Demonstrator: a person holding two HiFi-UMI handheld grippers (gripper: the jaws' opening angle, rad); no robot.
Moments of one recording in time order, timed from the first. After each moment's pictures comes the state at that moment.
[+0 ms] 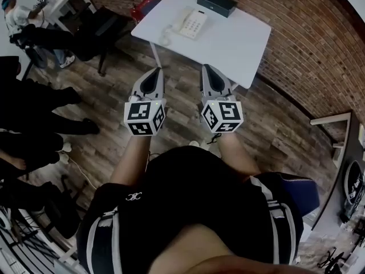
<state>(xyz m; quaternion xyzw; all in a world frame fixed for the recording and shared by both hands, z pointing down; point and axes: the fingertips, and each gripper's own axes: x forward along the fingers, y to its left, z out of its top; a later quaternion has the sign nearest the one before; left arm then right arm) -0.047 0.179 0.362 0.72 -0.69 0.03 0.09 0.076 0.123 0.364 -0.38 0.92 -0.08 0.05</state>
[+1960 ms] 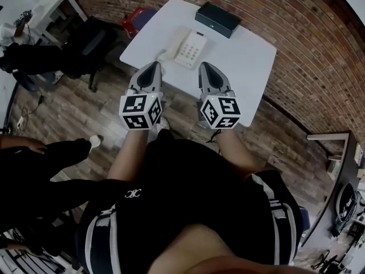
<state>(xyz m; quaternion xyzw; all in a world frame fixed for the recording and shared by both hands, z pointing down) -0.124 -0.053 0.383 0.73 -0.68 0.01 0.11 0.004 -0.105 0.396 -0.39 0.92 -0.10 0.03</state>
